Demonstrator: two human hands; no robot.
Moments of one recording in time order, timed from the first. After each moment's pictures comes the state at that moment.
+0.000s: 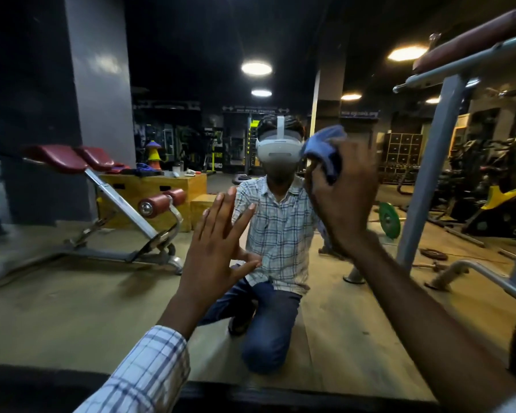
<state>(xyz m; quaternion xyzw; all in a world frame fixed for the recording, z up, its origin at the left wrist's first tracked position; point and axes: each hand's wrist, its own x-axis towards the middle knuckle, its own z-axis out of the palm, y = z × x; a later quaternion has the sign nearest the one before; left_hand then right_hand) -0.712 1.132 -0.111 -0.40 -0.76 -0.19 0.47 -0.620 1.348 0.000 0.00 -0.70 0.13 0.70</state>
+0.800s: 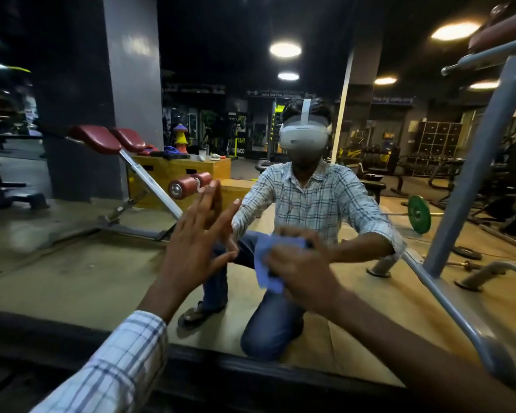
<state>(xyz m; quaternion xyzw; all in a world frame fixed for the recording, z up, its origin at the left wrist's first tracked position) -0.737 1.030 -0.130 -0.34 -0.82 -0.16 0.43 -0.654 1.274 -0.143 0.26 -0.87 -0.06 0.42</state>
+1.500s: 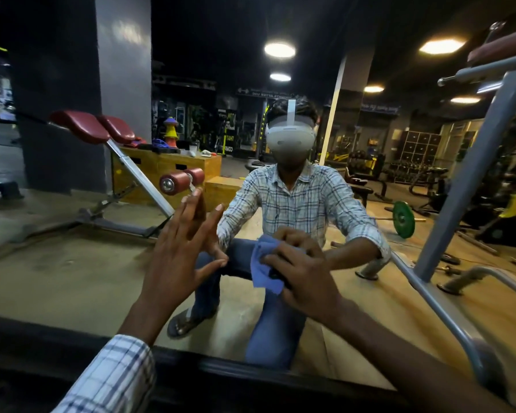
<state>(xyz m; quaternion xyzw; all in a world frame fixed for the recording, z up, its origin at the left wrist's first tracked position) -0.769 0.987 -0.167 -0.33 -0.81 -0.23 0.43 -0.672 1.240 -0.156 0.23 -0.89 -0.02 0.40</state>
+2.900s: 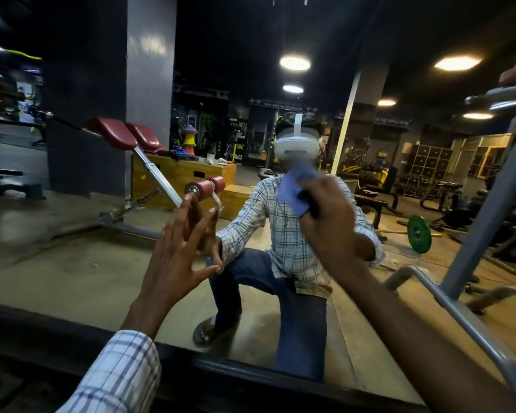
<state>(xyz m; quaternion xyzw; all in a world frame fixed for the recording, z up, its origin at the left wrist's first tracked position) -0.825 0.873 -0.176 -0.29 -0.83 -0.26 0.40 -0.737 1.134 -0.071 0.11 -0.80 0.08 0.58</state>
